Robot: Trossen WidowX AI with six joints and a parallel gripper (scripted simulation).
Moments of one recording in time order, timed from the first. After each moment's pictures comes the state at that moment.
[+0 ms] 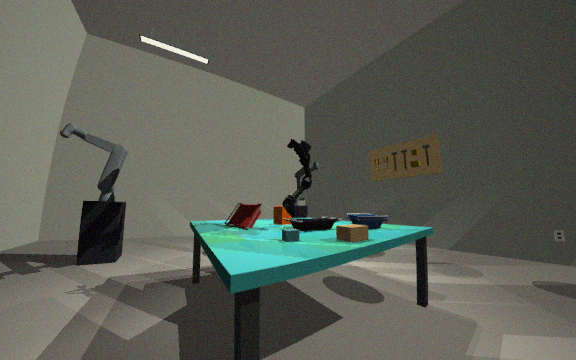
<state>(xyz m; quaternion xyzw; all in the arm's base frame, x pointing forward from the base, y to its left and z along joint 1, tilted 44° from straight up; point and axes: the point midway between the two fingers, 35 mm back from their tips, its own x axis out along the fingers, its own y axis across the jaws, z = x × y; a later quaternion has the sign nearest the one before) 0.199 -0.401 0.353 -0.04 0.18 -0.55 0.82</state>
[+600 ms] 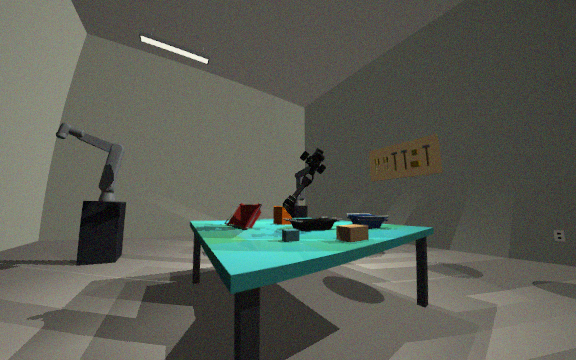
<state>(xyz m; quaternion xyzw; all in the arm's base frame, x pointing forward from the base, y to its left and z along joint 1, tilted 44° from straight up) 0.376 -0.254 0.242 0.09 0.34 -0.20 0.91</state>
